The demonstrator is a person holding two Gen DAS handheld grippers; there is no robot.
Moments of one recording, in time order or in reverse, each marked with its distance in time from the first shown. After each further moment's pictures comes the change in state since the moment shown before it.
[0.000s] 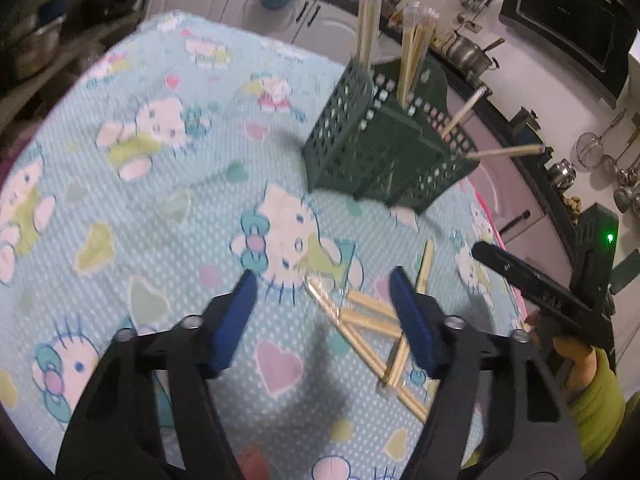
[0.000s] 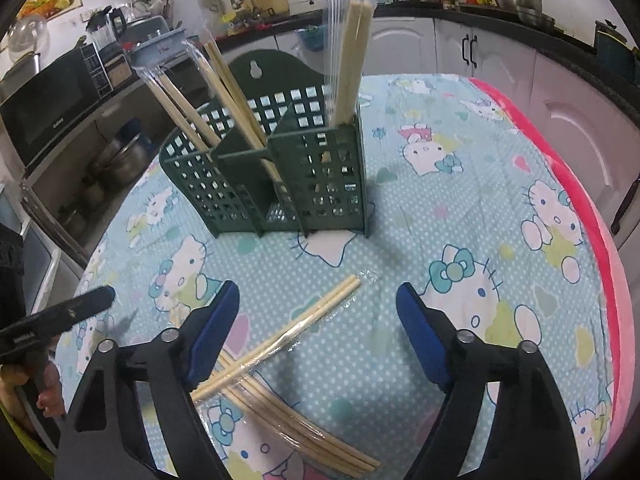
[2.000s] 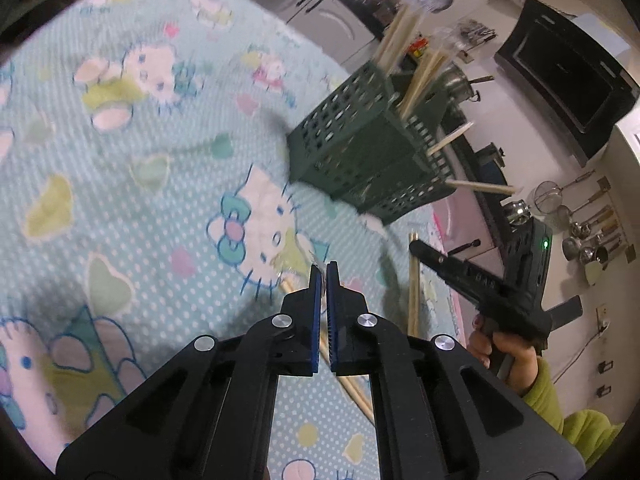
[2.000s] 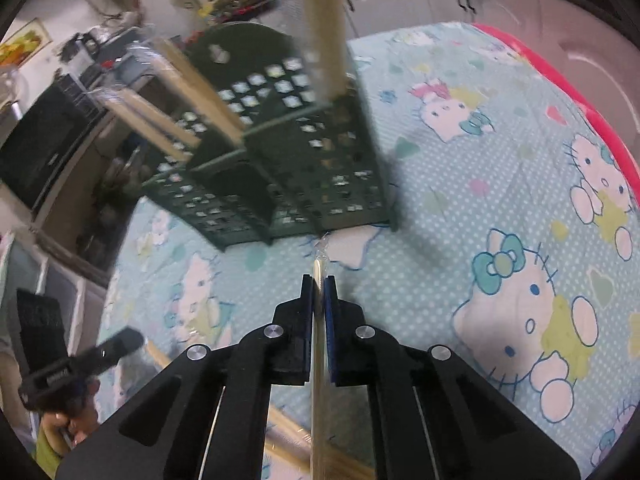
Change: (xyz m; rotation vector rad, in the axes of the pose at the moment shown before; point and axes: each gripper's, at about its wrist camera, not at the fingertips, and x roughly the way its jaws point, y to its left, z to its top) left arm 0.006 0.029 0.010 -0.175 0.003 -0.226; right arm 0.034 -0.018 0.025 0.155 0.098 0.117
